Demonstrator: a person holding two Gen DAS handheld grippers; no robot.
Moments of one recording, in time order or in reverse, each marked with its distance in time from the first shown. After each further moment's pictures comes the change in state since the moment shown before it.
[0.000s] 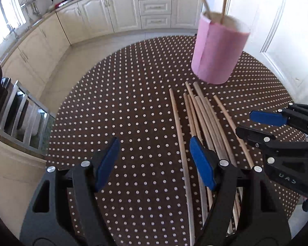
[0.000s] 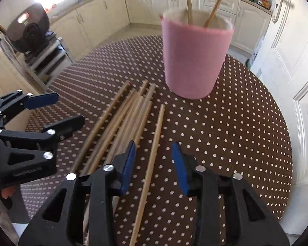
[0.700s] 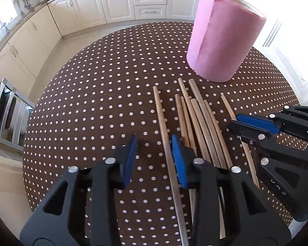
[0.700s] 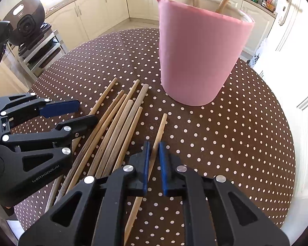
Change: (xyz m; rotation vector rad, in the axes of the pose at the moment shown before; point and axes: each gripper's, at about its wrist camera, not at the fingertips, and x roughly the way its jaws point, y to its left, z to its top) left arm 0.051 -0.020 0.024 0.001 0.058 -0.055; right arm 0.036 0.002 0.011 -0.028 0.011 -0.006
